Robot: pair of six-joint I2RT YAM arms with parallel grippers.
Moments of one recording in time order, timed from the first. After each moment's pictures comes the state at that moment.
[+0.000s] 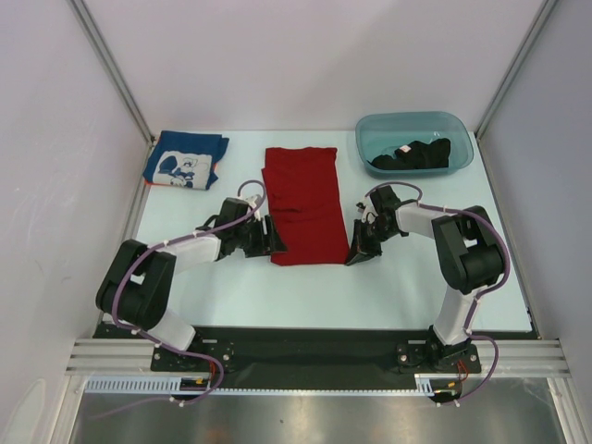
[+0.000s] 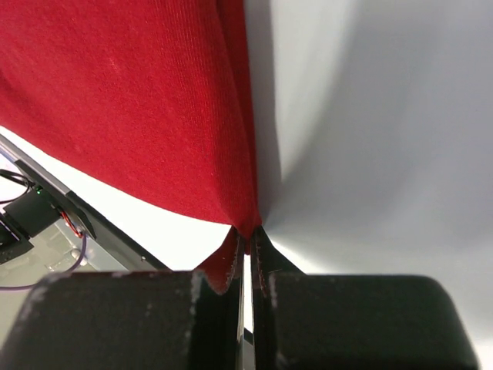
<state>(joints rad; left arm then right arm) -0.38 1.55 0.72 -0.05 0.36 -0.54 0.33 1.84 1.02 -0.48 -0.59 0.38</state>
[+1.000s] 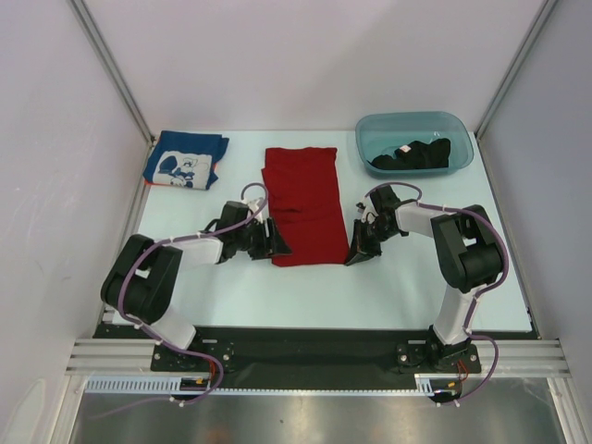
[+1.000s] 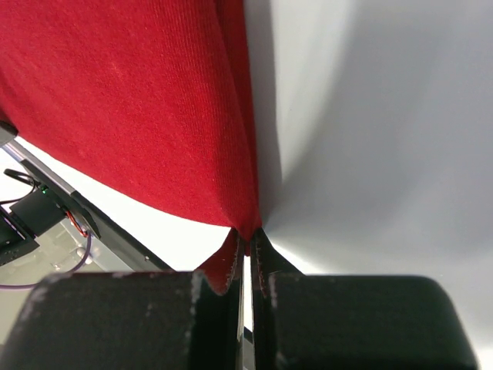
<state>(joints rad) -0.38 1.60 0.67 0.11 0.49 -0.58 0.33 1.85 1.03 -0.47 -0.61 0.39</state>
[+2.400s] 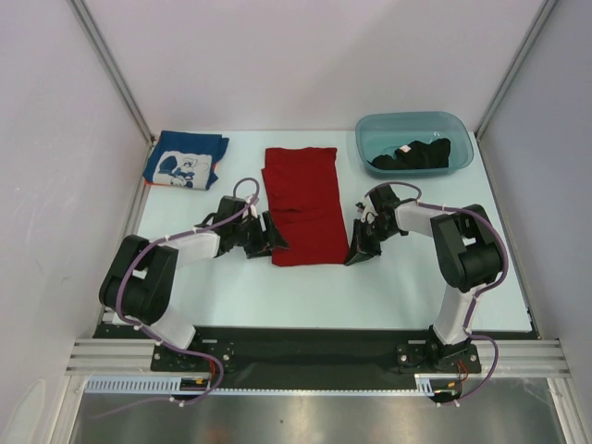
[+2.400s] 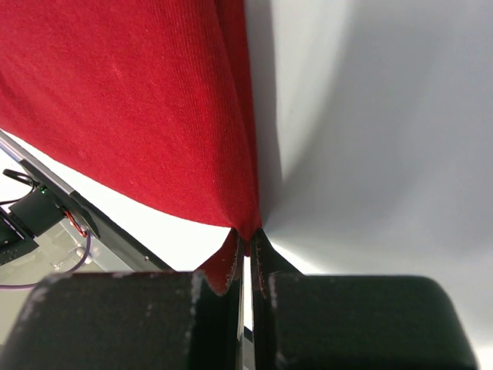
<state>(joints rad) -0.35 1.59 0.73 -0.02 0.45 -0.66 0.34 1.86 1.04 -0.49 -0.61 0.38</state>
